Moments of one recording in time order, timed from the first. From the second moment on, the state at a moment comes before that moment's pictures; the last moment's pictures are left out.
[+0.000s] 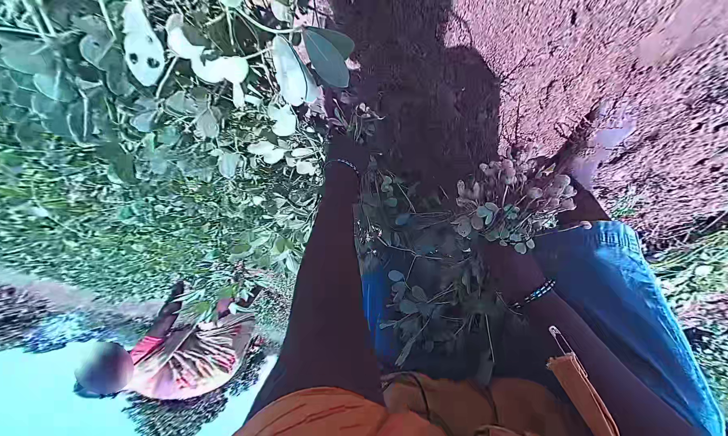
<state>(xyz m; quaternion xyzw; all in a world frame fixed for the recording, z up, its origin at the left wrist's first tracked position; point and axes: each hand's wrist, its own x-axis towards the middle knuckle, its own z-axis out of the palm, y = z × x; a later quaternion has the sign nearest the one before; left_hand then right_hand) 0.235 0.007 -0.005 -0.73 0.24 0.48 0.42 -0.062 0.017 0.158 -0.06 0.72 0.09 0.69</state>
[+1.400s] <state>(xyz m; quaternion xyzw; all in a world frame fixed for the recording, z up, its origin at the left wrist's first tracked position) 0.365 0.102 -0.072 -0.76 0.20 0.38 0.49 -0.035 0.049 0.149 -0.10 0.76 0.19 0.62</state>
